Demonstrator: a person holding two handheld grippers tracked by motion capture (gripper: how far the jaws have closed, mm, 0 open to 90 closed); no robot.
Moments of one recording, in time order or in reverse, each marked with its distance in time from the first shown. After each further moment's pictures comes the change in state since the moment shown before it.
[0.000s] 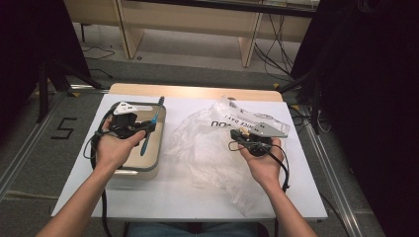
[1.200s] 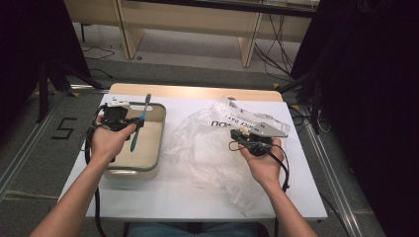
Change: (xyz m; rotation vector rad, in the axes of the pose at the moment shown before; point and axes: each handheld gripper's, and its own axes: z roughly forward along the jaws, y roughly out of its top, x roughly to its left) left arm 0.040 -0.002 0.012 0.057 0.104 -0.069; right arm 0.000 0.000 0.000 -0.002 0.003 0.001
